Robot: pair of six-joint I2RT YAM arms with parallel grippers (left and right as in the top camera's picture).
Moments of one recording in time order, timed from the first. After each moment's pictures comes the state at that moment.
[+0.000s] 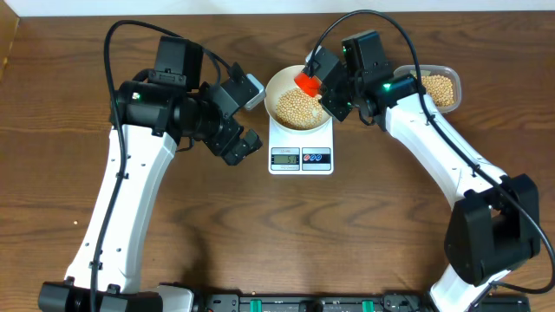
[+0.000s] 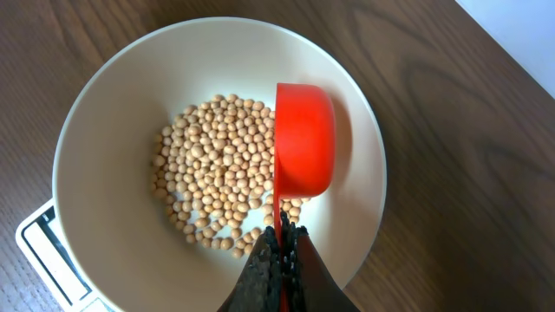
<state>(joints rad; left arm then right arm) -0.19 1.52 1.56 -1.23 0.41 0.61 0.40 1.85 1.49 -0.53 -0.21 -0.46</state>
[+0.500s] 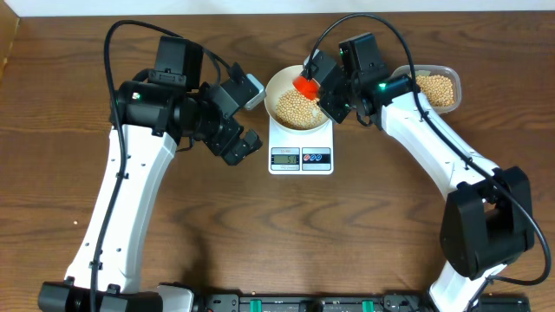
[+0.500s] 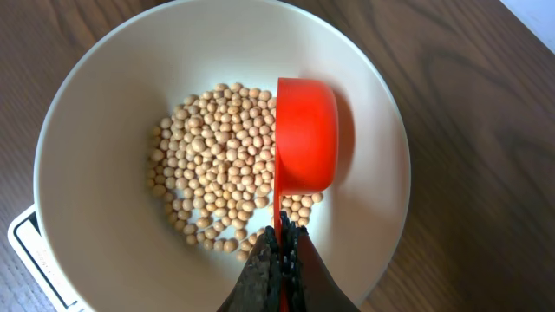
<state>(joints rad) -0.19 1.52 1.56 -1.23 0.41 0.61 0.40 1.89 1.49 -0.53 -0.22 -0.46</state>
